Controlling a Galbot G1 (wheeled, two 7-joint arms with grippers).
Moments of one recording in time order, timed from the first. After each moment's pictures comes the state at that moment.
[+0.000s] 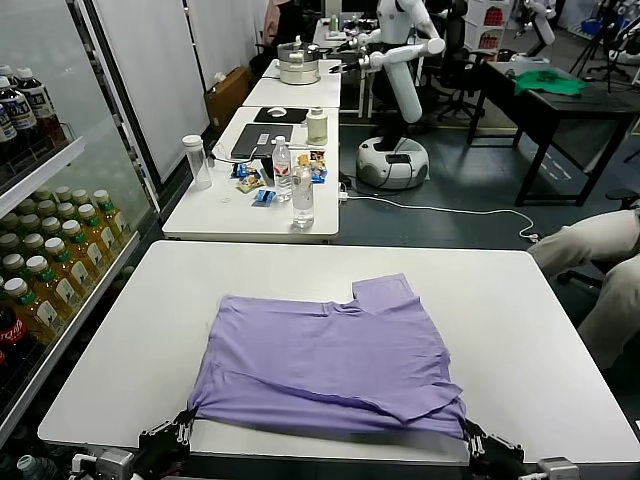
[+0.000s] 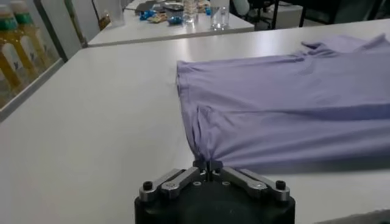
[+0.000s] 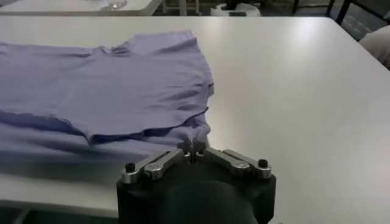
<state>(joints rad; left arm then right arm) 1.81 -0.97 -0.61 -2.18 -0.49 0.40 -0.11 -1.95 0.98 0.69 2.40 0.64 -0.49 0.20</state>
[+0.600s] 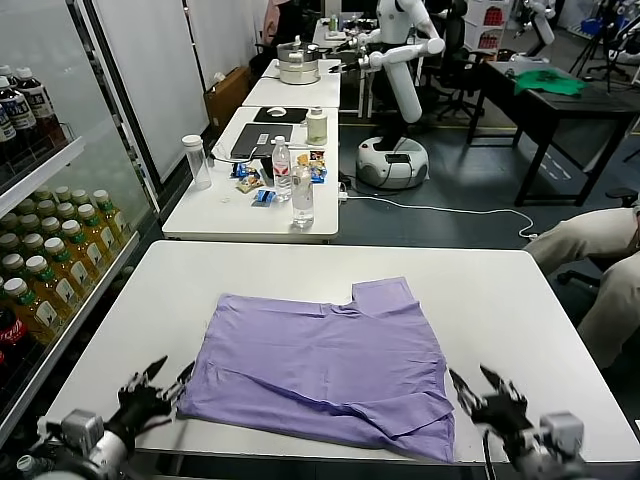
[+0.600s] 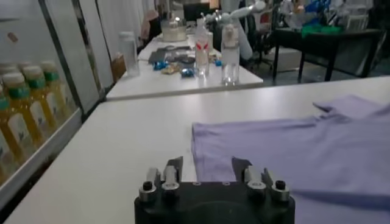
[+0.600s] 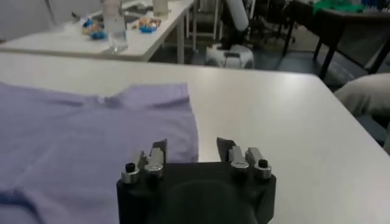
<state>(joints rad) 1.63 -0.91 -0.70 -2.17 -0.61 0.40 -0.06 -1.39 0.99 0.51 2.21 0.68 -0.55 0.26</state>
